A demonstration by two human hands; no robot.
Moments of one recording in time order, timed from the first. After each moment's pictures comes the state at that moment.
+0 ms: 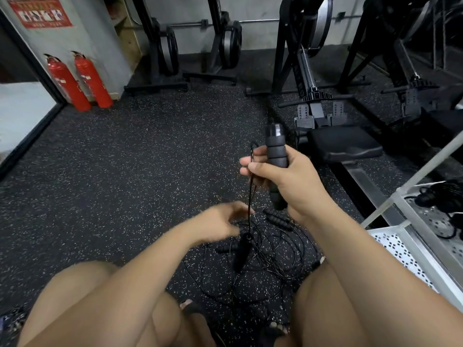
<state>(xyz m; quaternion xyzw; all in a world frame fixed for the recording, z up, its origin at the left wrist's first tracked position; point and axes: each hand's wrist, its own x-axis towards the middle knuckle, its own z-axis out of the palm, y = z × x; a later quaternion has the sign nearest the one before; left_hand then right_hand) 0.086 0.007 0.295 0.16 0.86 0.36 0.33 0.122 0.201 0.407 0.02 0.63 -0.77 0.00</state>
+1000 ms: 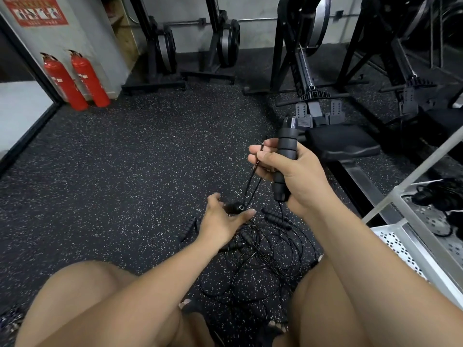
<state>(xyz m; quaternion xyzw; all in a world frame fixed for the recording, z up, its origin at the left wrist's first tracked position) 0.099 0.037 0.258 -0.07 0.87 0.47 0.14 0.115 0.212 0.407 0.05 0.56 -0.82 -0.02</state>
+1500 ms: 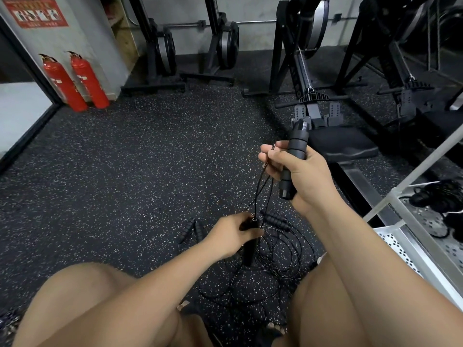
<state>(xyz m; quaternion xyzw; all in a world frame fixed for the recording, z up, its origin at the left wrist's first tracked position) 0.114 0.046 0.270 0.10 0.88 0.40 0.24 0.106 0.224 0.398 0.09 0.54 -0.83 -0.06</state>
